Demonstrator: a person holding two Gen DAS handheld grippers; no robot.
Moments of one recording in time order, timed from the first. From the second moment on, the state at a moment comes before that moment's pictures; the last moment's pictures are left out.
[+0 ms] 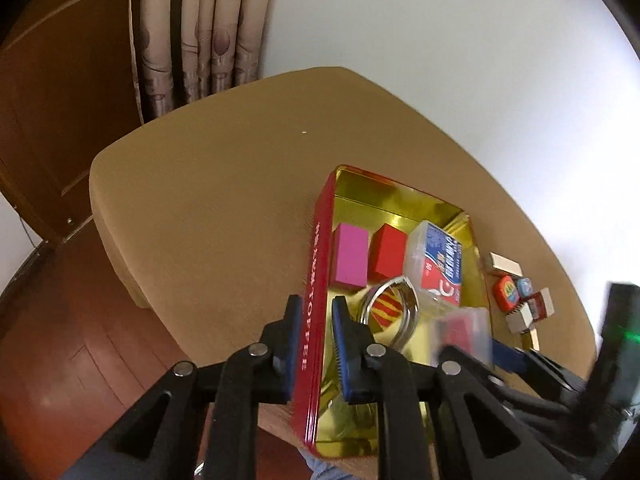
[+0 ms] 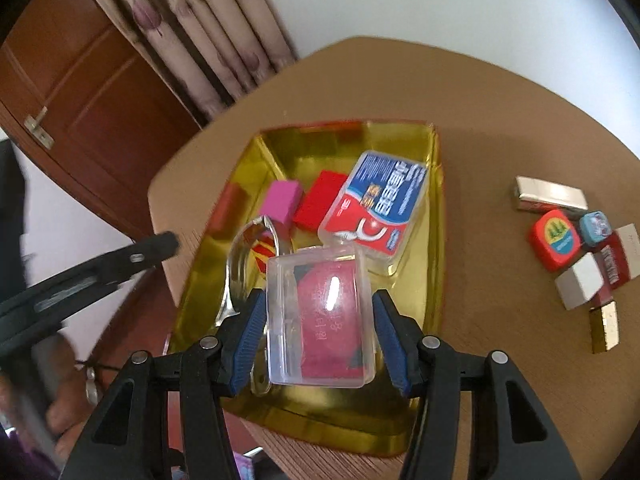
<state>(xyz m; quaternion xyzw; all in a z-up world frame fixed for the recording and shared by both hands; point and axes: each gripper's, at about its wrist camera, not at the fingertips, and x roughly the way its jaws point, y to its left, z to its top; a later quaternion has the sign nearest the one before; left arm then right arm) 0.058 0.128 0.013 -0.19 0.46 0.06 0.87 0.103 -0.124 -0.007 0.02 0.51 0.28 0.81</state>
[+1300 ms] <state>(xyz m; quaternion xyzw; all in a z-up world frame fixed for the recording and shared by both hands) 0.051 0.085 -0.002 -0.07 0.46 0.06 0.89 0.044 -0.239 0.017 0.07 0.36 0.14 0.92</state>
